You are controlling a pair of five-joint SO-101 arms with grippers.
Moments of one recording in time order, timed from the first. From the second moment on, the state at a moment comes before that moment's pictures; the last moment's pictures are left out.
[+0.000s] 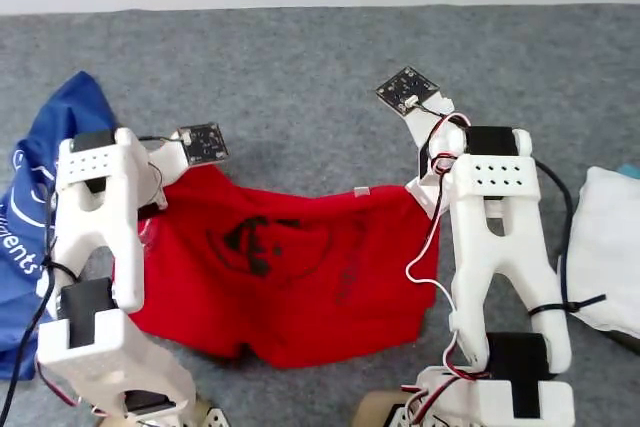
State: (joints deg) left arm -16.7 10.6 11.6 73.2 -74.4; right arm -2.5 -7.6 14.5 74.7 37.1
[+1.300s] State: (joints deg) left arm -13.5 7.4 -93.1 99.4 -22.8; right arm -2.6 -11.0 -51.6 94.5 39.7
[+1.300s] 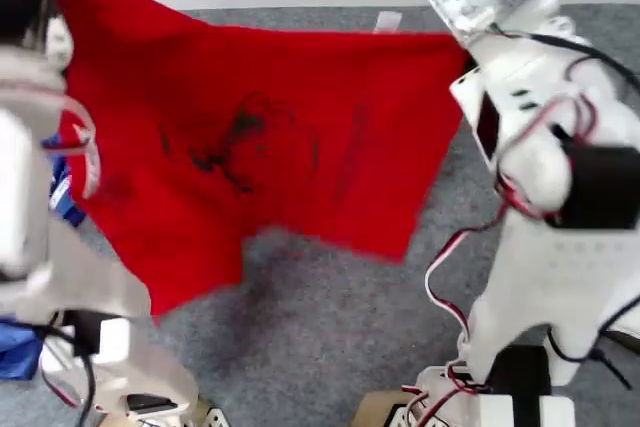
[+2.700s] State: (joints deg) left arm -13.4 -19.1 -27.2 91.5 -32.0; right arm 3.3 -23.3 -7.1 82.8 47.3
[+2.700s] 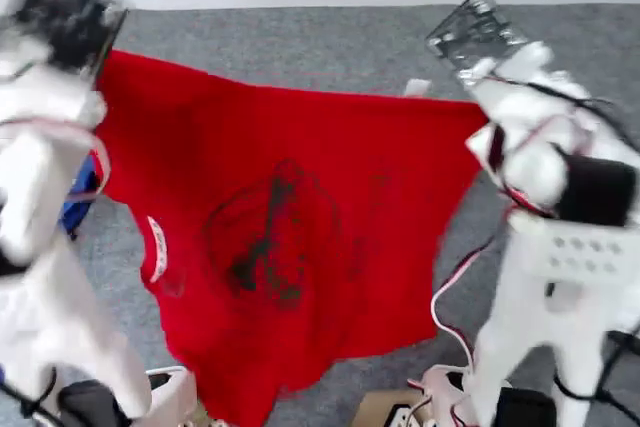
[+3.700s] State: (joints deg) left arm -11.8 32.2 -37.1 47.1 -37.4; right arm 1.6 21.9 -19.9 30.8 56.2
